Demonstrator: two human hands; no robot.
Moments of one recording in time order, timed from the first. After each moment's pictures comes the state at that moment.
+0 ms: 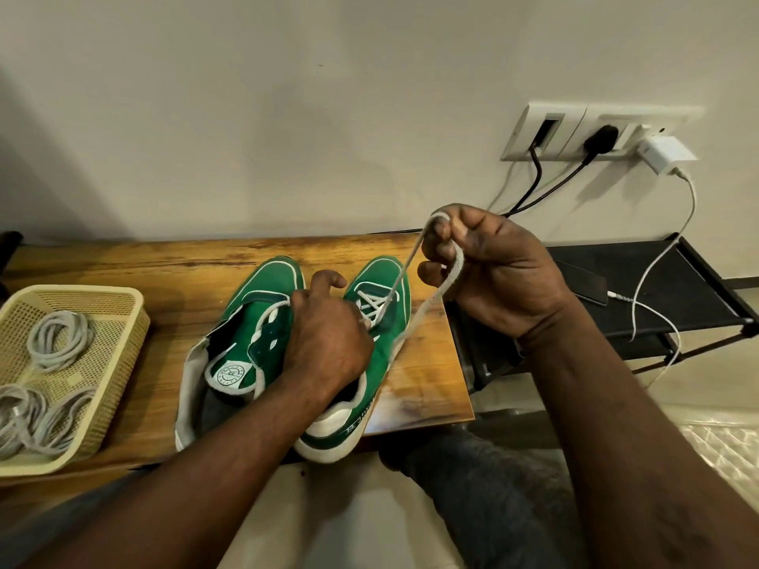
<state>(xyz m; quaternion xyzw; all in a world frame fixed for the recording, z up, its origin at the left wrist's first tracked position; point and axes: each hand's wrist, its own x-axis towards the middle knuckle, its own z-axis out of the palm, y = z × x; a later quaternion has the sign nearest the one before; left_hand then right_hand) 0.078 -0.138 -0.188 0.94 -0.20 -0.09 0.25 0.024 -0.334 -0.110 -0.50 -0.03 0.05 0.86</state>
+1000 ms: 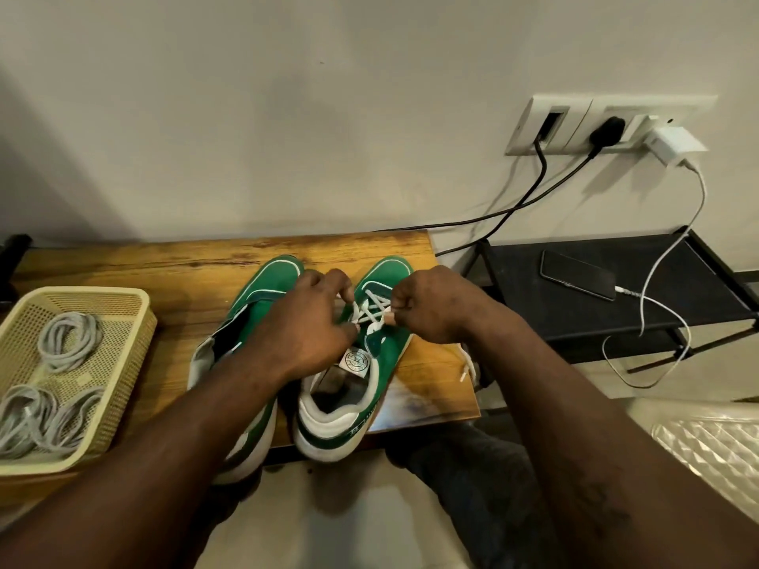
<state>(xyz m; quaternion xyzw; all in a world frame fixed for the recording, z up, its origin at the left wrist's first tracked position) 0.107 -0.108 -0.174 0.91 -0.28 -0.17 0.25 0.052 -0.308 -0.157 -0.97 0.06 0.17 0.16</state>
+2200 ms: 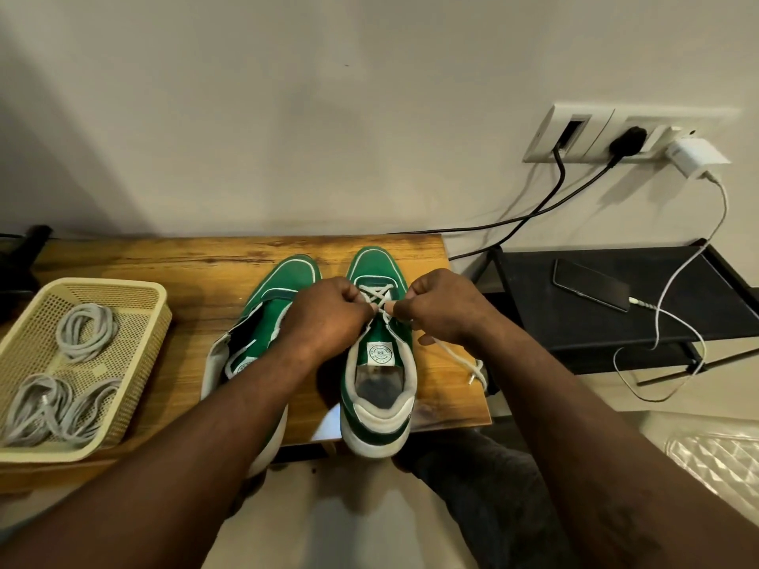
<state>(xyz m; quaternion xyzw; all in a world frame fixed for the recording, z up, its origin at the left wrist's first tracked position) 0.113 -0.127 -0.187 0.90 -0.10 -0.20 0.38 0.051 -0.287 -0.151 -0.88 0.24 0.13 0.39</state>
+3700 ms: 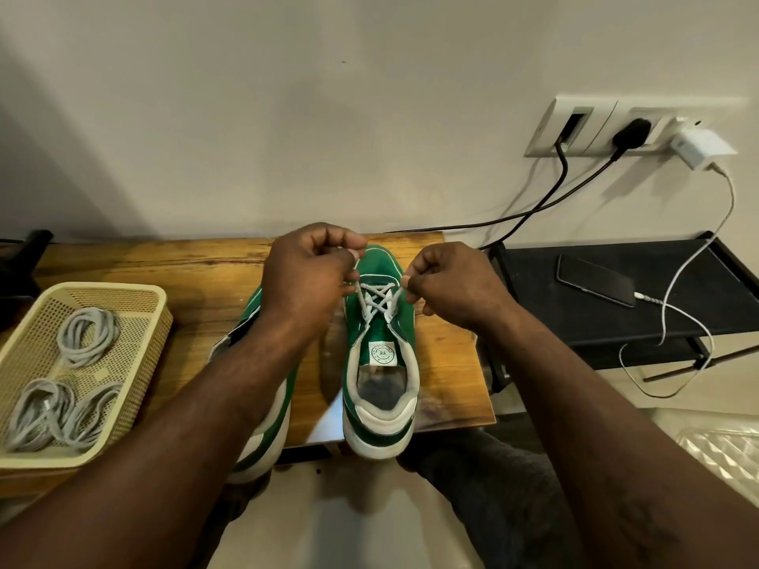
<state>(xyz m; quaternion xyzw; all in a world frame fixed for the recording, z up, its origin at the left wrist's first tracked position) 0.112 -0.122 -0.135 0.78 -0.05 -0.11 0.62 0.054 -0.299 -0.141 -0.89 0.21 0.02 0.41</state>
